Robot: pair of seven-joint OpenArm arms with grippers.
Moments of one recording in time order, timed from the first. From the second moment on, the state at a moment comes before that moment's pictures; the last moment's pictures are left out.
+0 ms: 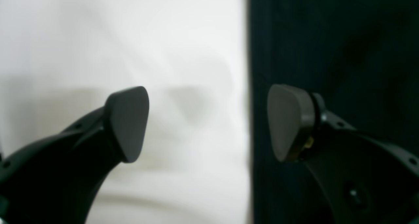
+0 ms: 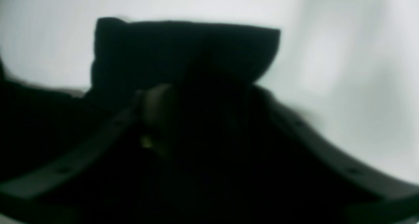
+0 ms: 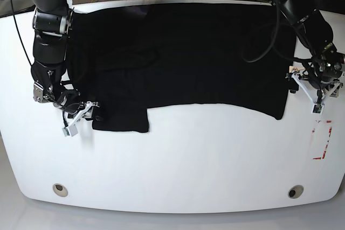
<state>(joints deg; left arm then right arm) -9.8 -9.3 -37.5 88.1 5.7 -43.0 55.2 28.3 22.2 6.5 34.2 30.2 41.5 -36.0</state>
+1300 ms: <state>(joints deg) -24.8 -11.8 -26.5 56.0 7.2 -42.8 43.9 24.5 21.0 6.2 50.9 27.1 40.7 -51.6</state>
